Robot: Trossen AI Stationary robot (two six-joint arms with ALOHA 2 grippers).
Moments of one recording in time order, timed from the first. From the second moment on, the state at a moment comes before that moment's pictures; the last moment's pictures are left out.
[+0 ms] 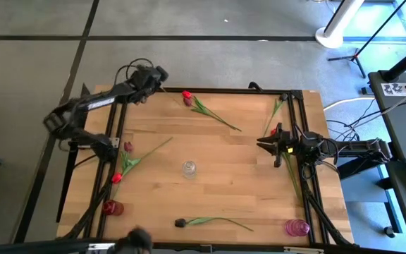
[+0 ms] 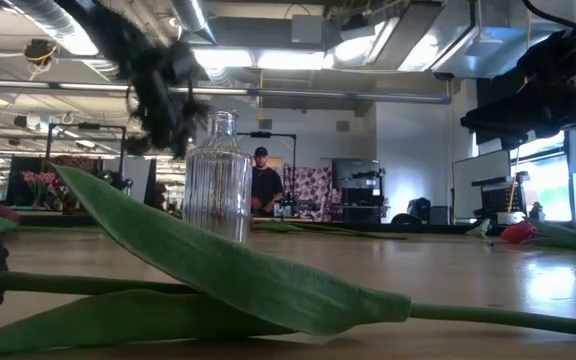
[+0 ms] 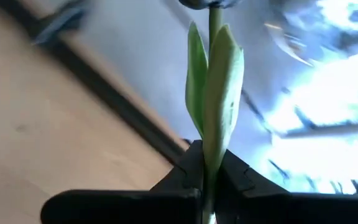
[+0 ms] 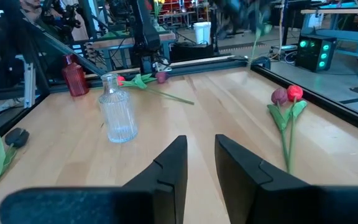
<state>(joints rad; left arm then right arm) 0.76 1.36 0.90 -0.28 -0.49 -1.37 0.01 0.15 0.01 0.05 0.14 0.09</state>
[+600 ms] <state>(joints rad) -0.11 0.78 0.90 -0.11 -0.48 -0.42 0.01 0.16 0.01 0.07 0.36 -0.07</state>
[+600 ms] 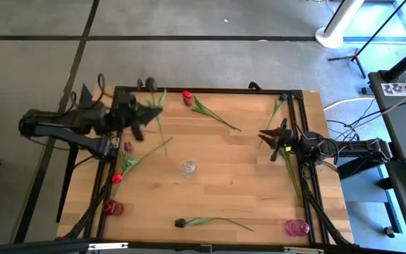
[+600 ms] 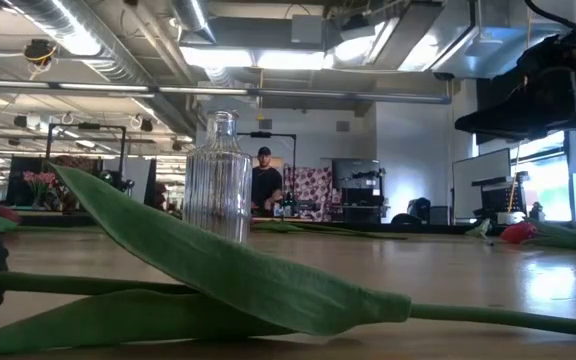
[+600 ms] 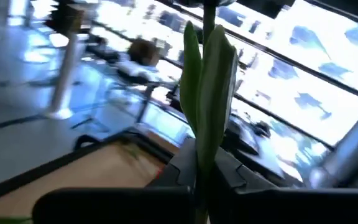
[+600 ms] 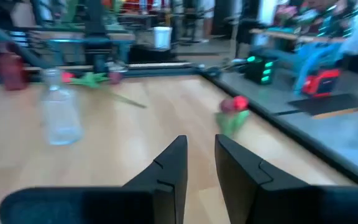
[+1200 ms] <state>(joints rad) -0.32 1.03 0.90 0.27 -0.45 -0.07 0.01 0.17 0.01 0.28 0.25 0.22</state>
